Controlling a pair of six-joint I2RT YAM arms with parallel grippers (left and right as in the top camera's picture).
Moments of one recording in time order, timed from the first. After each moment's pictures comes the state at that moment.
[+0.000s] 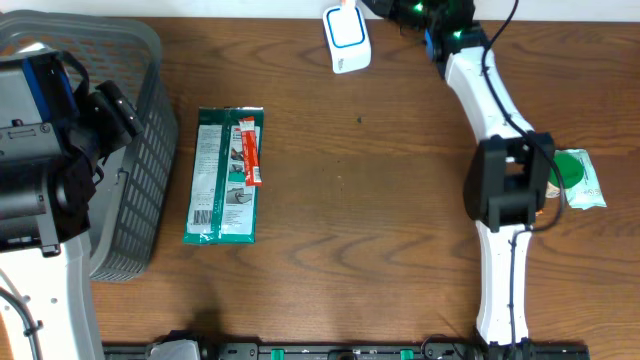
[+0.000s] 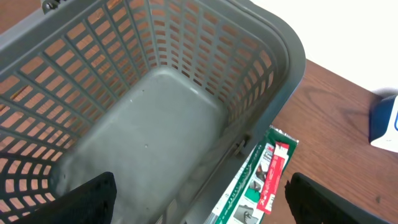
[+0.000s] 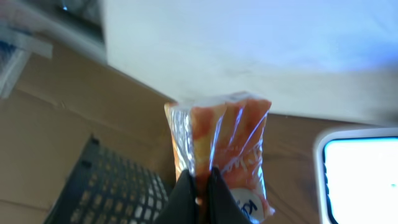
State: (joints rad) left arm 0.14 1.29 1.76 -1.25 -0.21 -0.33; right arm 0.15 2.51 2.21 0.11 -0.88 0.85
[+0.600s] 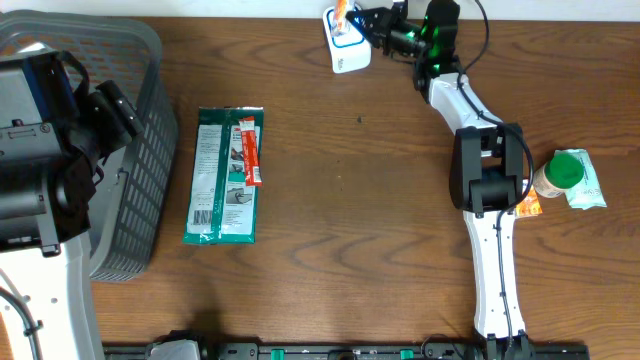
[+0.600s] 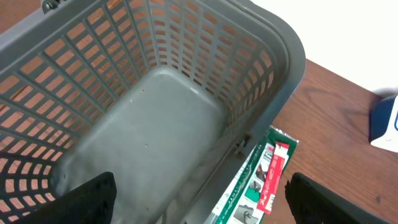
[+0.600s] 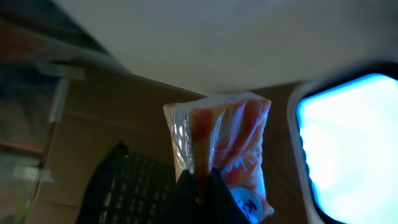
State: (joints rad) left arm 0.14 1.29 1.76 -1.25 -0.21 -0.33; right arm 0.14 2.72 2.21 0.56 -1.00 1.27
